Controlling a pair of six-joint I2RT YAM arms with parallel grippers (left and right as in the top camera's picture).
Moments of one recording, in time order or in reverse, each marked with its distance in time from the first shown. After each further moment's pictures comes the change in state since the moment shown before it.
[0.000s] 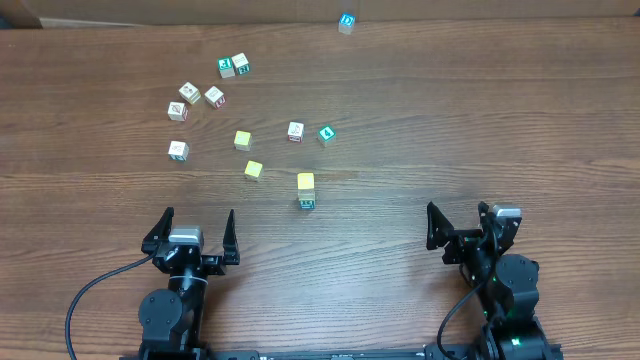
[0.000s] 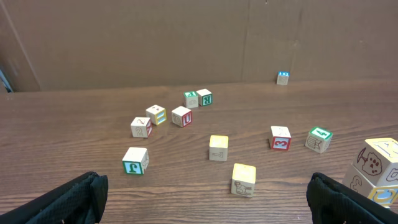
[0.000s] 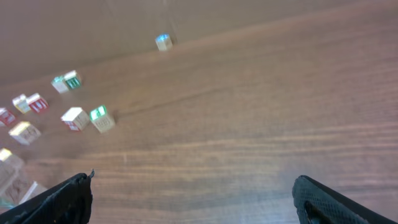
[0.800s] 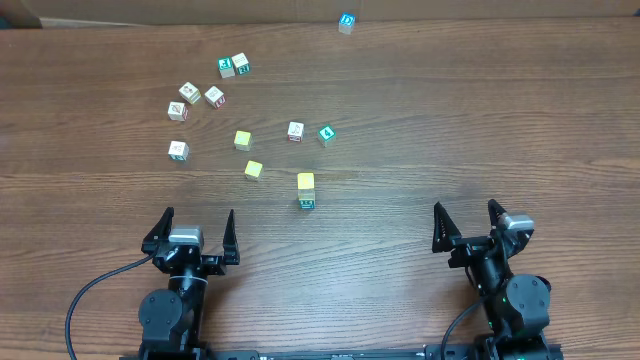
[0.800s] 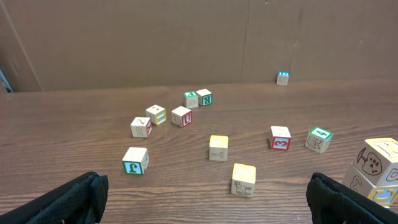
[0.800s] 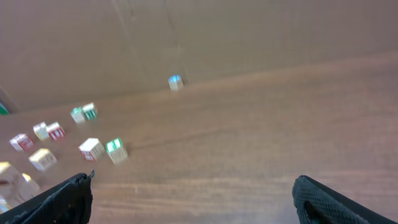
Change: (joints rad) left arm 0.000 0.000 0.000 0.000 0.000 0.000; right arm 0.000 -0.300 0.000 -0.101 0.007 -0.036
